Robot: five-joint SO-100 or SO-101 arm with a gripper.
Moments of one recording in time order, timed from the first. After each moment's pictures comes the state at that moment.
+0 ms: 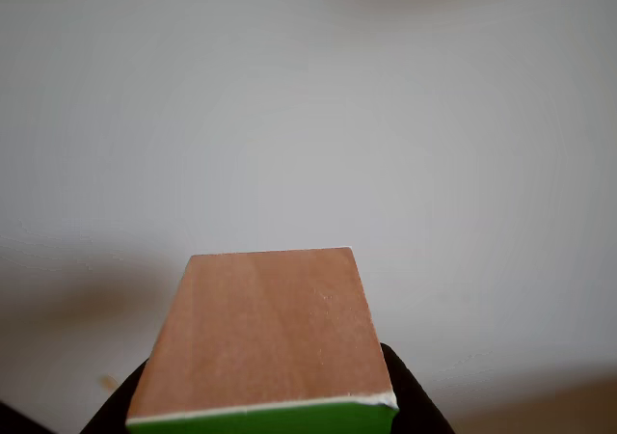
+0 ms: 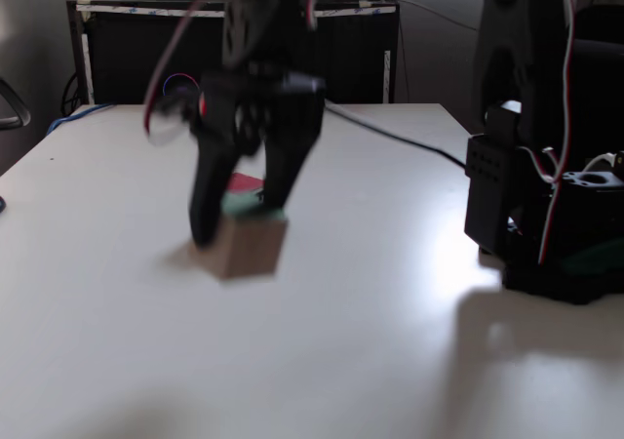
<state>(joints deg) -5.5 87.4 83.1 84.8 -20.1</state>
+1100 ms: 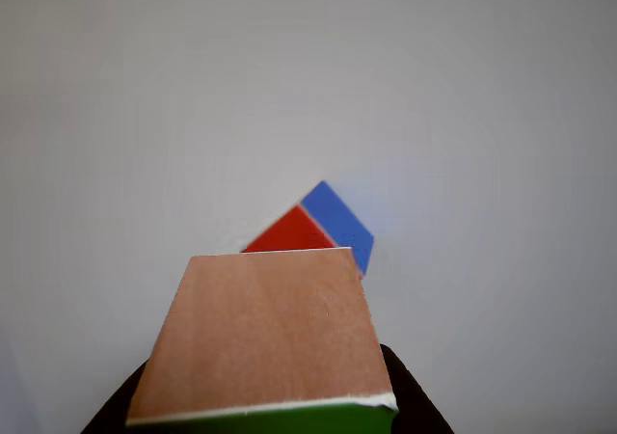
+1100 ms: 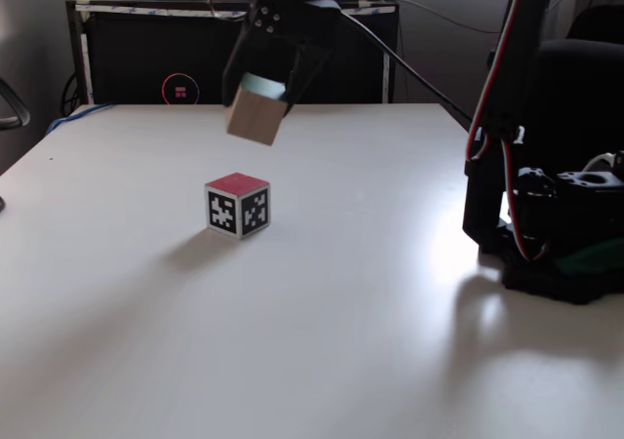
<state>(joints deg) 35.4 94.0 83.1 86.5 -31.7</state>
